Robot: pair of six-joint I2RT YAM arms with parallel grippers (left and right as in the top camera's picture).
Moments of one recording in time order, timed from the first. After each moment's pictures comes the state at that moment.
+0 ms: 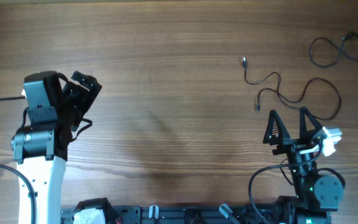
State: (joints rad) left arm 0.12 1.07 1.02 -0.79 0.07 -0.88; right arm -0.06 0.04 0.11 0.08 -0.23 0.44
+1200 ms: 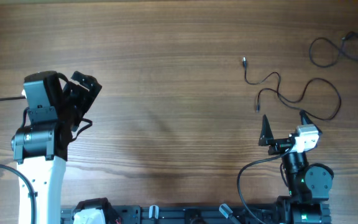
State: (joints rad) left arm 0.12 1.07 1.02 -0.79 0.07 -0.88; right arm -0.04 0.02 0.01 0.01 -0.13 -0.02
